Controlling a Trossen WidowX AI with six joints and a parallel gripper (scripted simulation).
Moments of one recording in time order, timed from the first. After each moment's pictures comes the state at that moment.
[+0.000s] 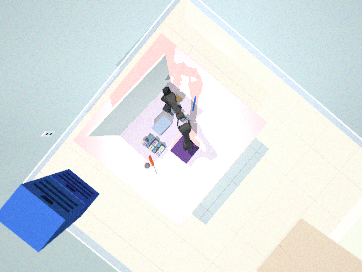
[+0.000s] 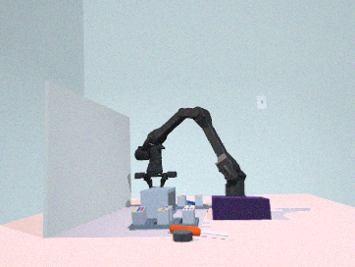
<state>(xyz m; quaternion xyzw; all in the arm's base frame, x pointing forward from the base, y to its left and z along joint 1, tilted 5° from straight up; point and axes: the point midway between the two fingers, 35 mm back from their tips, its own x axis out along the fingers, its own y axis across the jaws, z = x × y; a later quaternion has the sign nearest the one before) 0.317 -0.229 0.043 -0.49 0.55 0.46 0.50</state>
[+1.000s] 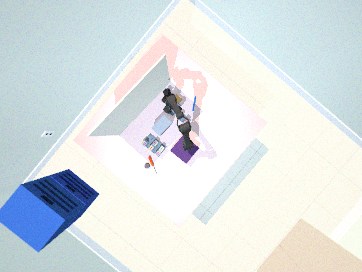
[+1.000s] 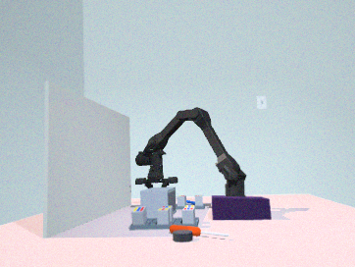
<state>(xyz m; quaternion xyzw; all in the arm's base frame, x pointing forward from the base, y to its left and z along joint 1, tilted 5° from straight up) 0.313 -0.228 0.017 -0.49 0.55 0.46 0.50</state>
